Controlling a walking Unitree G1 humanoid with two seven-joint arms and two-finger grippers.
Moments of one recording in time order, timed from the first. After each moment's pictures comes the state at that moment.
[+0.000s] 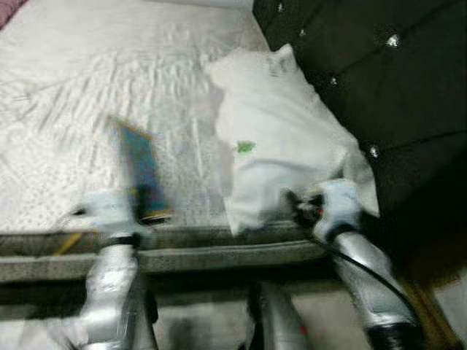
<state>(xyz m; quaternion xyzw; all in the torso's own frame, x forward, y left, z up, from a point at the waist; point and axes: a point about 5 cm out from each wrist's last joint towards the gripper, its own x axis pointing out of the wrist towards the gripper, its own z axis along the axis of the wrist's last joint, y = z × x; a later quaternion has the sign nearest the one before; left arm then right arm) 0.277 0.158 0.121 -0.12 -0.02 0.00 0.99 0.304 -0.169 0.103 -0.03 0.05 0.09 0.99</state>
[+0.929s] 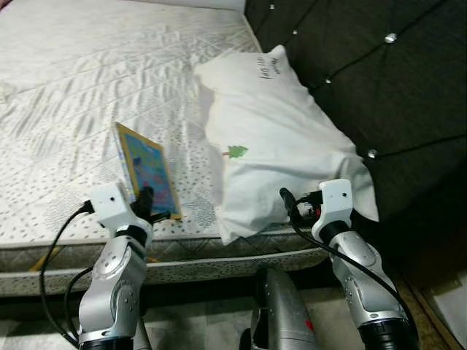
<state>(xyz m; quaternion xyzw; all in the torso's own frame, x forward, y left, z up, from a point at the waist) 0.285 0.162 0.116 -0.21 0.06 0.03 0.98 0.309 -0.157 0.107 -0.03 0.04 0.11 0.99</state>
